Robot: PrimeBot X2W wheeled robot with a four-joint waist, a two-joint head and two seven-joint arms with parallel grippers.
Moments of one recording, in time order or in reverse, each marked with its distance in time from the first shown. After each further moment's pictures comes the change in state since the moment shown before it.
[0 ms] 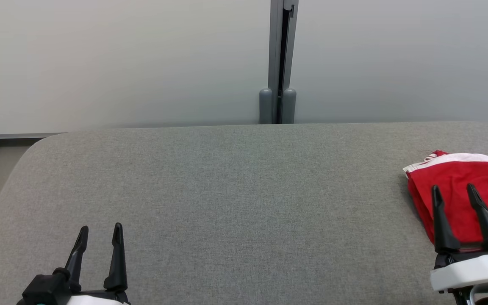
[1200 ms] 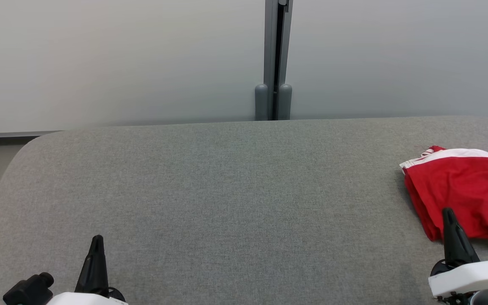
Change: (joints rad) left arm -0.015 -0.030 0.034 0.064 -0.314 -0.019 0.104; right arm 0.026 0.054 -0.015 0.063 0.329 0.000 0.097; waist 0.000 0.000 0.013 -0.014
